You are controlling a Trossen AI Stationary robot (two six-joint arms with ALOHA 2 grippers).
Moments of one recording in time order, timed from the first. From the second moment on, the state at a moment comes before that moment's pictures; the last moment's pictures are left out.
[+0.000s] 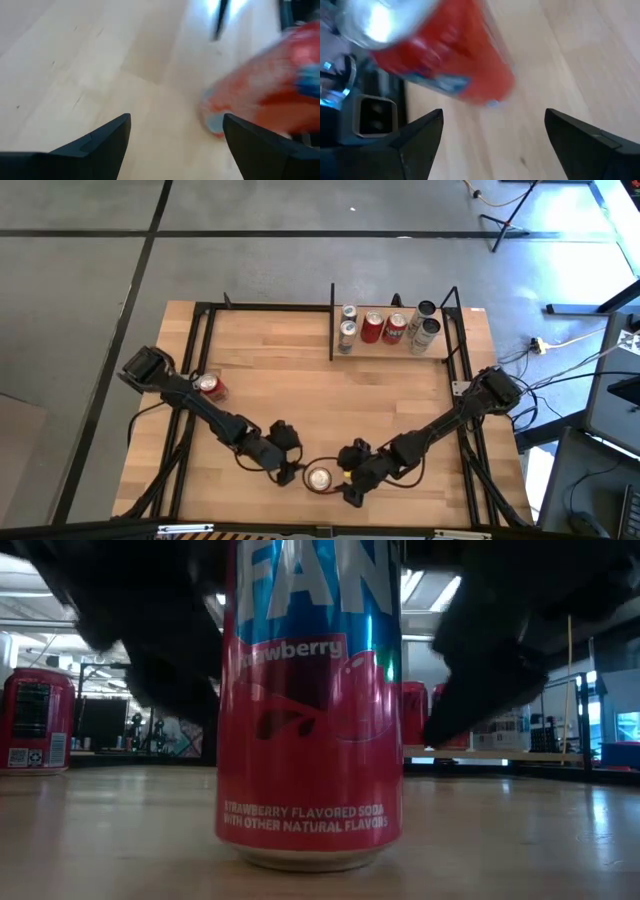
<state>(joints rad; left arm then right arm) -0.53 1.72 0.86 0.08 -0.36 -0.82 0.59 1.88 1.16 -0.12 0.18 0.86</state>
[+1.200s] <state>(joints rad) -0.63 1.71 0.86 0.12 -0.39 -0.72 0.56 2.01 1.21 0.34 0.43 0.41</state>
